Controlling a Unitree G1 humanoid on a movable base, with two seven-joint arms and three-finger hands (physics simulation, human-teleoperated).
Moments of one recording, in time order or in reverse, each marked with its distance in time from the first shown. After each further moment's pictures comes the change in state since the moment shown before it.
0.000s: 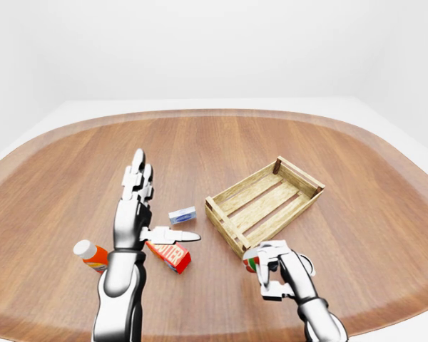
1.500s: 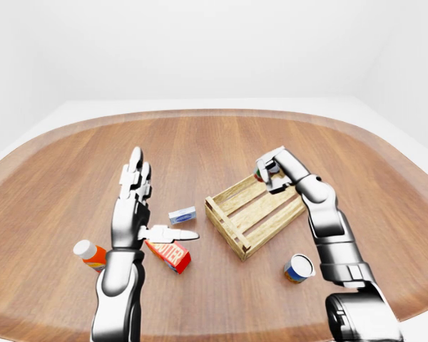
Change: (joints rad) left arm -0.009 0.002 0.012 -0.004 -0.007 0.000 -0.001; right arm -1.000 -0.122 -0.268 0.579 -0.259 0.038 0.315
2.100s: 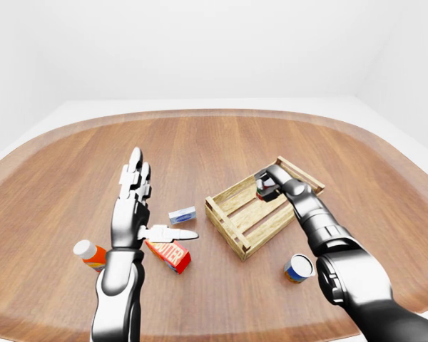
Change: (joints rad) left arm -0.003 0.001 0.005 0.010 -0.003 0.000 0.000; right arm -0.326 -0.010 0.046 0.832 0.022 0.000 -0.162
